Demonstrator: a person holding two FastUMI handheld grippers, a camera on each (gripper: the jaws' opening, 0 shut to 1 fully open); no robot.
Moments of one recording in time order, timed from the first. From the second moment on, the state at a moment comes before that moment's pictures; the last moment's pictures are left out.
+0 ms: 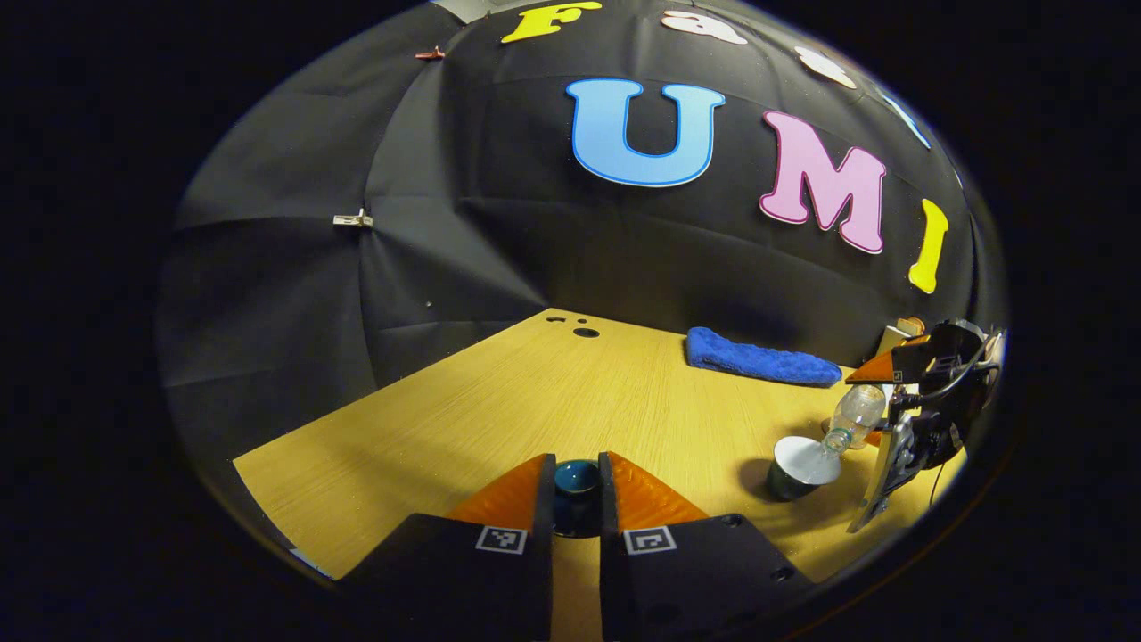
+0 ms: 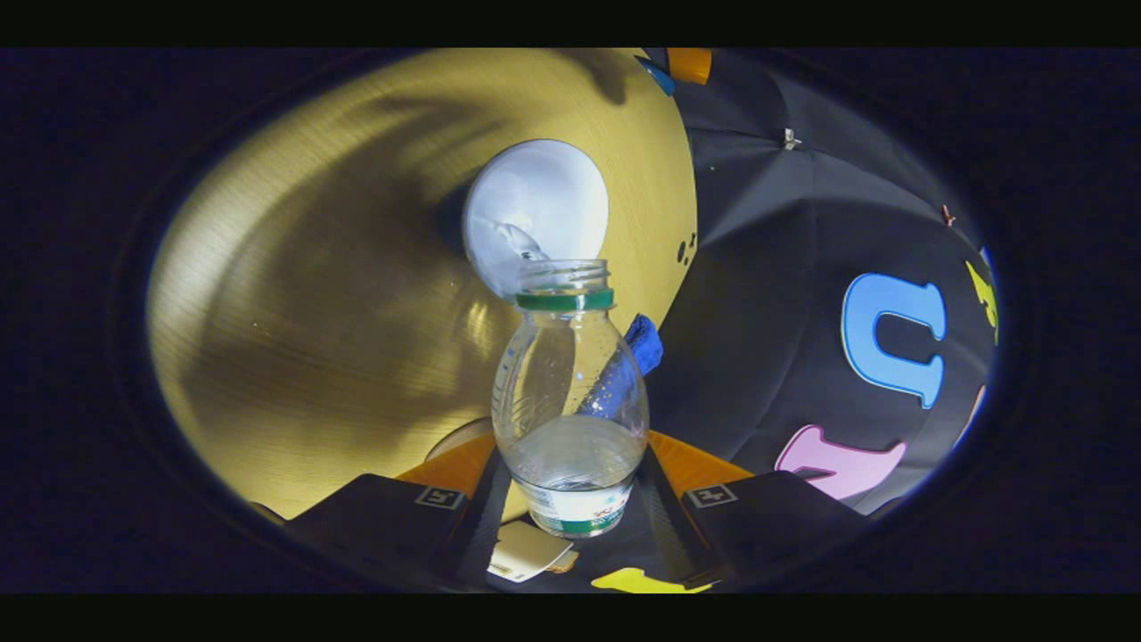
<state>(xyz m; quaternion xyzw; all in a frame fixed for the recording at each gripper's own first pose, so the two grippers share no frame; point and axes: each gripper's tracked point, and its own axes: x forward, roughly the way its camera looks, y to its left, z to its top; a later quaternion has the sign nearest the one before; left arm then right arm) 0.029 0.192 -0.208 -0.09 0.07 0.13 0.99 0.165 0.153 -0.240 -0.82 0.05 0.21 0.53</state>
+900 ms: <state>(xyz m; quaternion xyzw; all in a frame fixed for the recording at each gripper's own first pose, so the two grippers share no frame) 0.020 0.206 -0.211 -0.09 0.07 0.16 0.98 0.173 0.166 -0.217 -0.84 0.02 0.22 0.49</state>
